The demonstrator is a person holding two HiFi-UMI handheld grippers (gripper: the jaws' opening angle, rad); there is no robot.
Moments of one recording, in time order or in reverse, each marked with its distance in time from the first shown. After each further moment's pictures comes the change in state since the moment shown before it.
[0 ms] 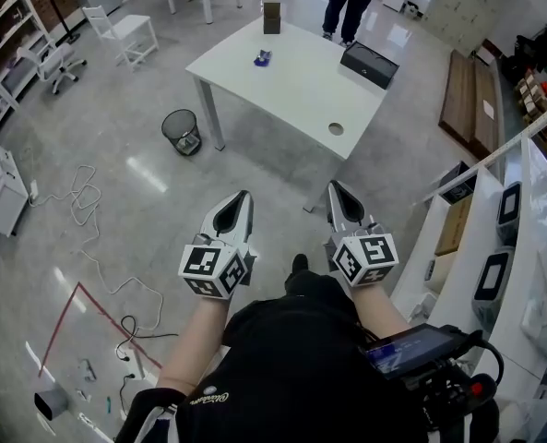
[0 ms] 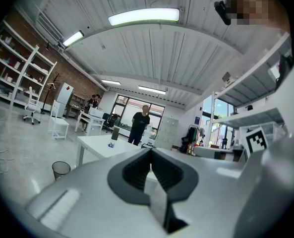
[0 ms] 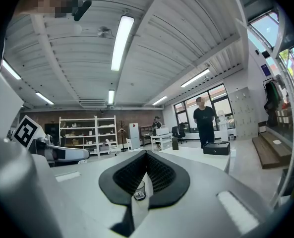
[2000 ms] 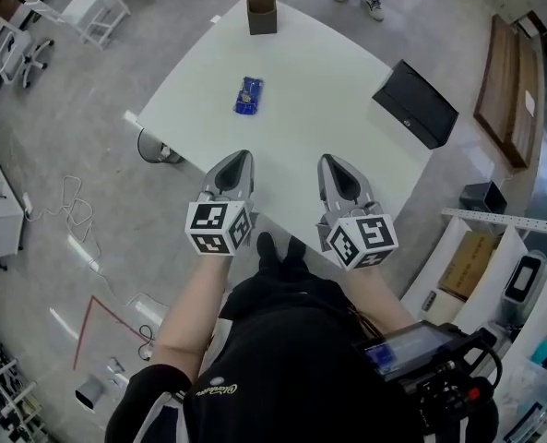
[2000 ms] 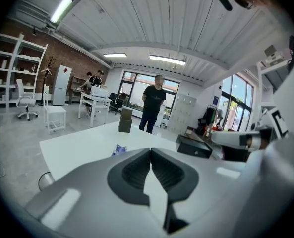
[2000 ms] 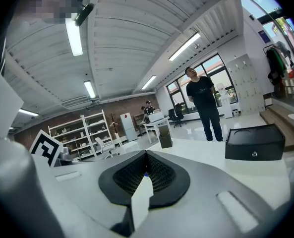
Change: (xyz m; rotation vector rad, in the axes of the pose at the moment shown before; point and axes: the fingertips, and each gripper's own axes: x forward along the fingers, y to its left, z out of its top) left arm 0.534 0.239 -0.005 0.004 0.282 0.107; right arm 0.479 -0.258 -0.015 0.178 0.168 0.012
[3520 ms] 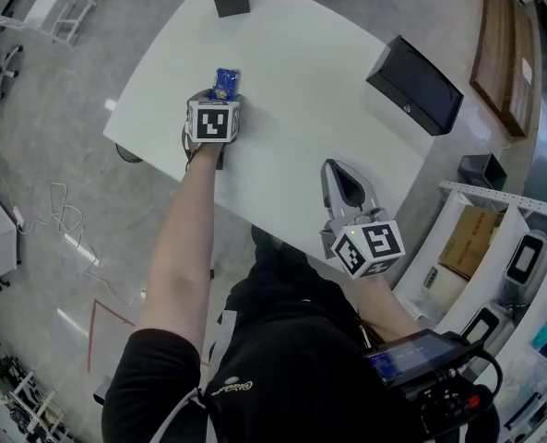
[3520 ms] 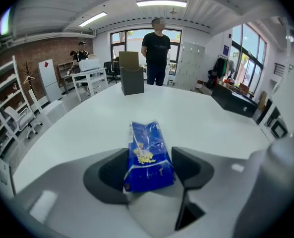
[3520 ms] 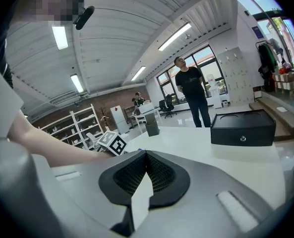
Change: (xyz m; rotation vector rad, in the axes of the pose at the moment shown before) left arm 0.214 0.115 -0.075 0.218 0.514 0.121; right arm 0.015 -0.051 -0.045 0.065 0.109 -0.094
